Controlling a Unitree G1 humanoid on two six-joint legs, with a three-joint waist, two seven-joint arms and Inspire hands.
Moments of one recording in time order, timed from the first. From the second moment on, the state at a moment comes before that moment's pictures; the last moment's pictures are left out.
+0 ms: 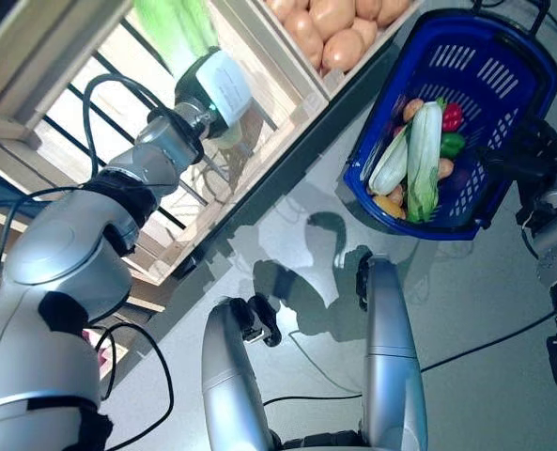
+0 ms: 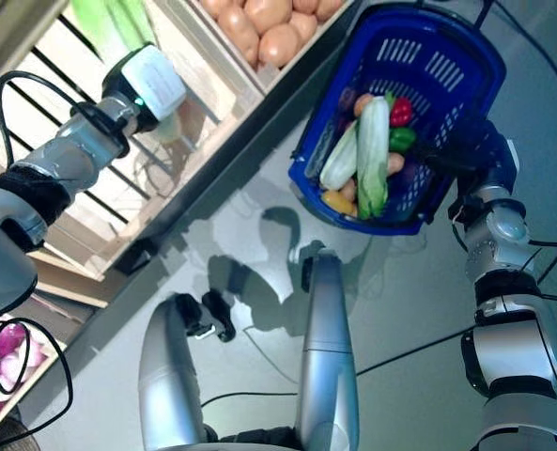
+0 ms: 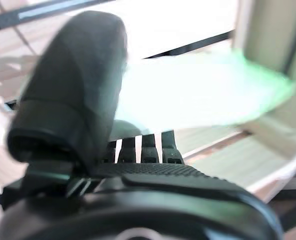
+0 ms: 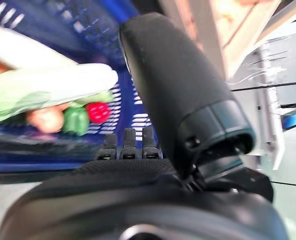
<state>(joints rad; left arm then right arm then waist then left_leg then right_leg) -1.44 0.74 -1.28 1.02 1.06 0.04 0.23 -0.84 -0.81 0.24 0.97 0.95 -0.21 0.10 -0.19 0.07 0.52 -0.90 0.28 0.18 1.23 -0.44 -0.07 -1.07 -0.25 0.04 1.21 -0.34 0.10</state>
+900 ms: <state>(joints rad) -1.35 0.90 -1.06 0.76 0.77 -0.45 0.68 -0.76 -0.76 0.23 0.80 0.95 -0.18 0.09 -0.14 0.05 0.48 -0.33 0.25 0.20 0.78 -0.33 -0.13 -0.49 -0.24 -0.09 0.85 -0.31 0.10</state>
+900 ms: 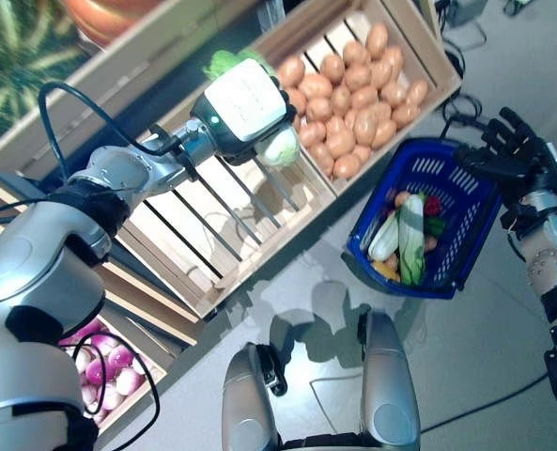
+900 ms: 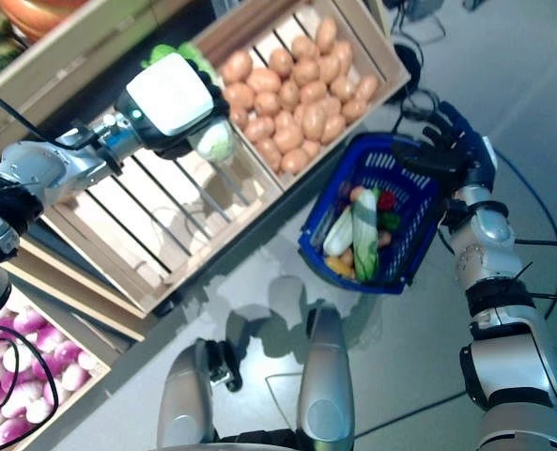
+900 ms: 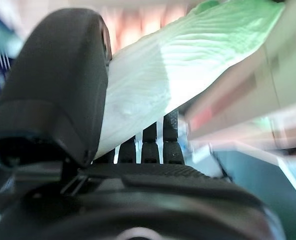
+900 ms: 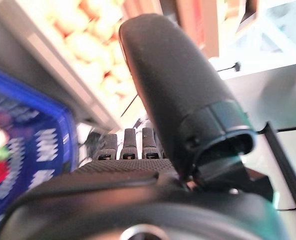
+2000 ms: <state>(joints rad) -0.50 0.45 -0.34 0.17 -0.26 -0.37 0.22 -0.42 -0.47 0.22 0.18 0.24 -0.15 -0.11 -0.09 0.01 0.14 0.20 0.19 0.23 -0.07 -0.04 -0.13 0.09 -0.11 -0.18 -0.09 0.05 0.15</state>
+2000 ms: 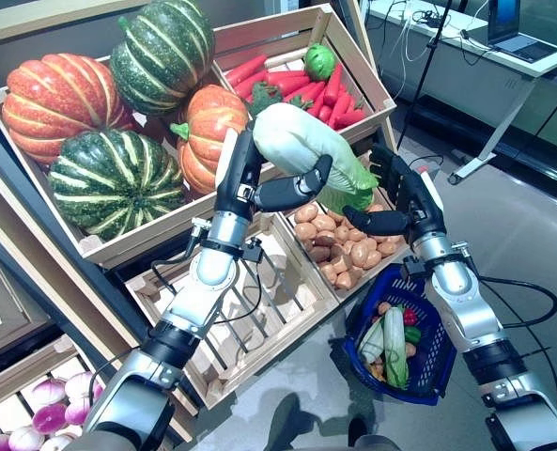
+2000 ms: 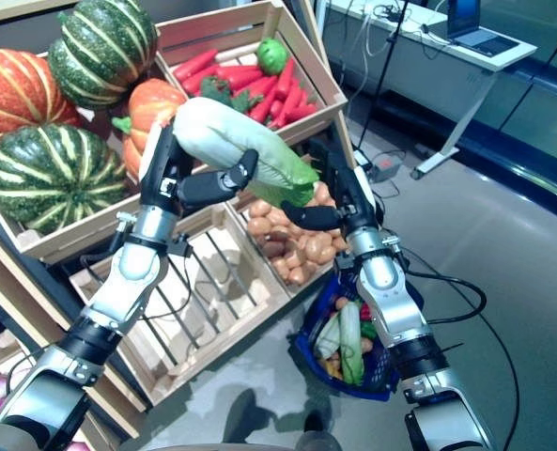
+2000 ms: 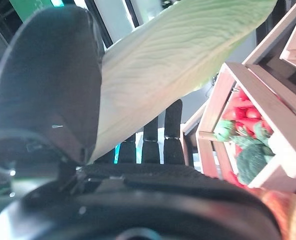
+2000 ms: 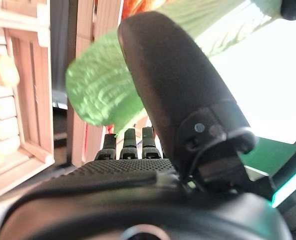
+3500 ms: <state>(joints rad) -0.43 0.55 -0.39 0.17 -0.13 -0.25 0.05 -0.40 -0.50 0.36 0.23 0.67 0.16 0.20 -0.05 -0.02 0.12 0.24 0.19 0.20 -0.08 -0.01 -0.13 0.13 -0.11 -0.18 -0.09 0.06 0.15</state>
